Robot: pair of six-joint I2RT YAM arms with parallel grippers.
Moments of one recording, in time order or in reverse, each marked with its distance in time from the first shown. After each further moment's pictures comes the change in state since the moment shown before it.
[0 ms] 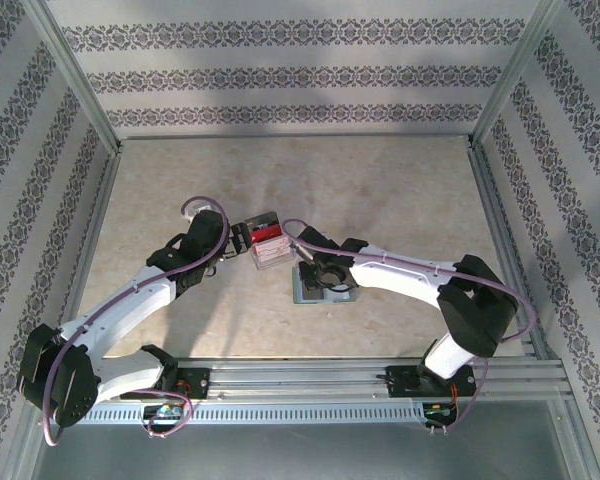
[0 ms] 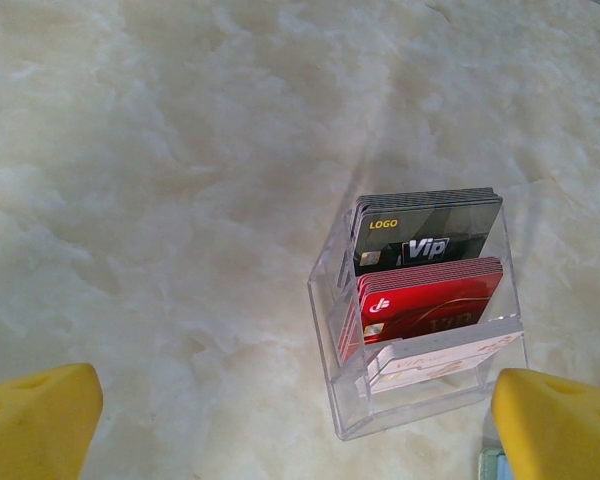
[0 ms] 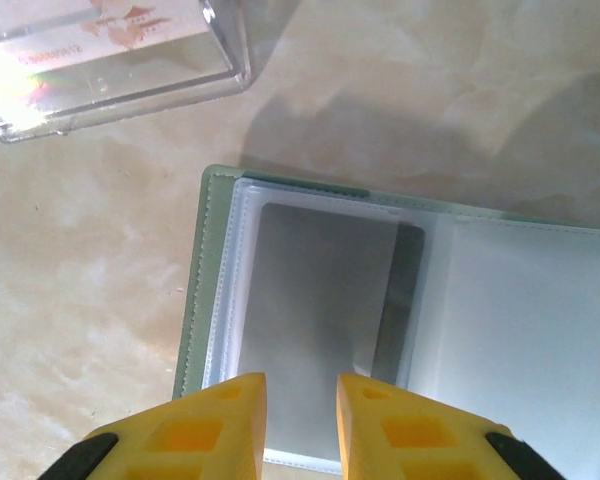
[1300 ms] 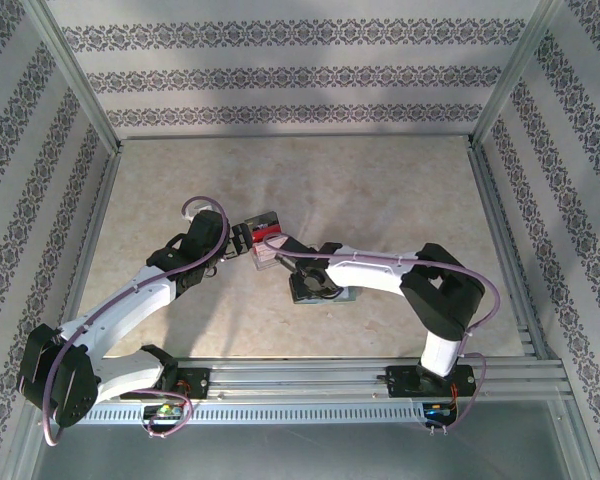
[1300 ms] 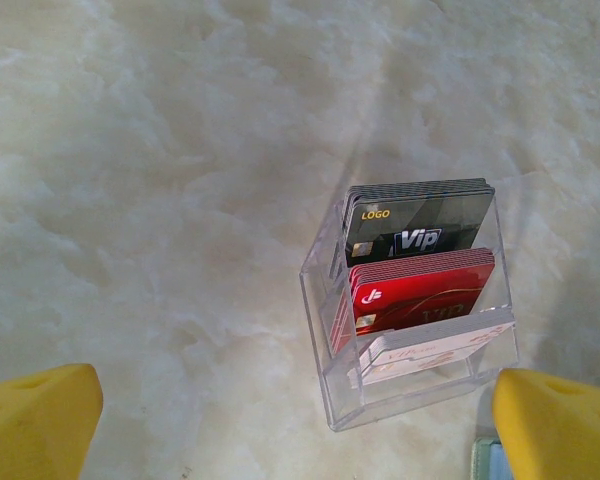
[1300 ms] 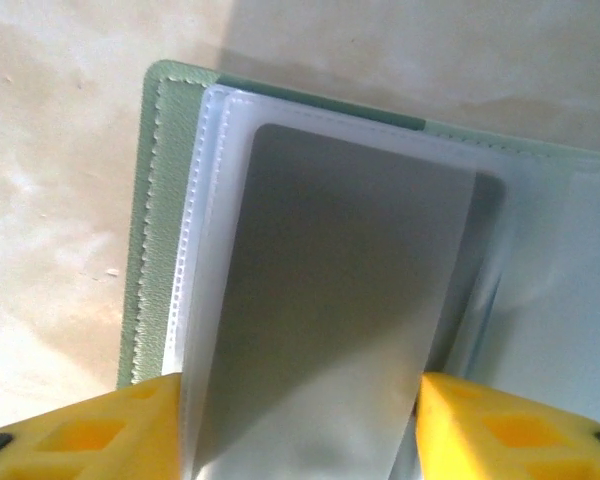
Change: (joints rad) left arm 0.000 0.000 0.000 -0.003 0.018 -0.009; right arm 0.050 0.180 0.058 -0.039 0.005 0.013
